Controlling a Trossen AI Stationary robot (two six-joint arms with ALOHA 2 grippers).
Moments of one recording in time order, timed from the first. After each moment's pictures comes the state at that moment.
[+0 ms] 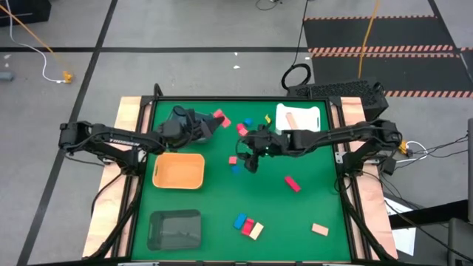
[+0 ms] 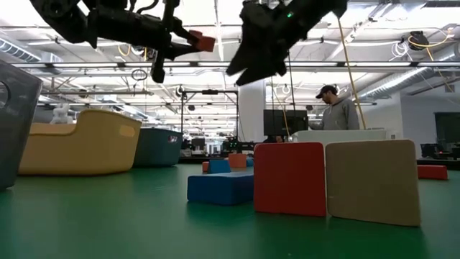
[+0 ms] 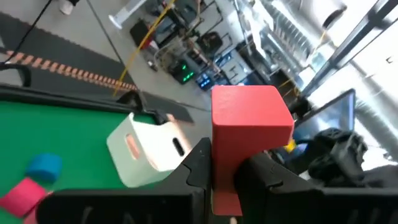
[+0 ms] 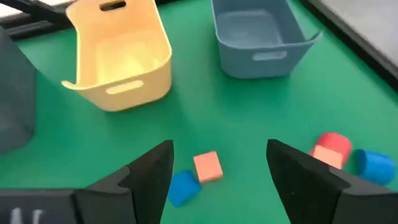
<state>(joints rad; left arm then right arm) 0.15 1.27 0.58 0.75 -0.35 -0.89 0.00 1.56 1.11 -0.21 0.21 0.27</state>
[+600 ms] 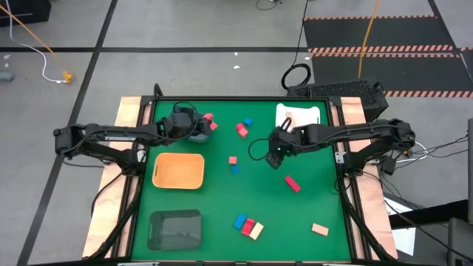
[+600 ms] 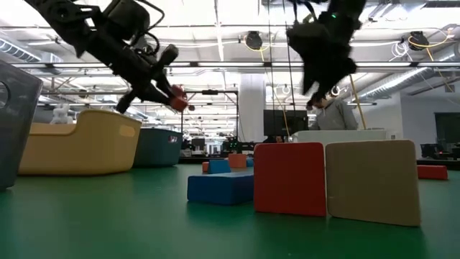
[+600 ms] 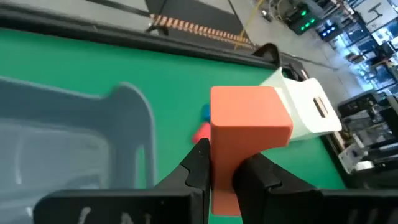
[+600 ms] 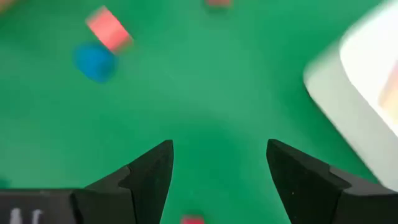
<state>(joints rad) 0.32 1.19 0.58 0.13 -0.32 -0.92 -0.01 1.42 1.11 -0.93 0.22 0.73</state>
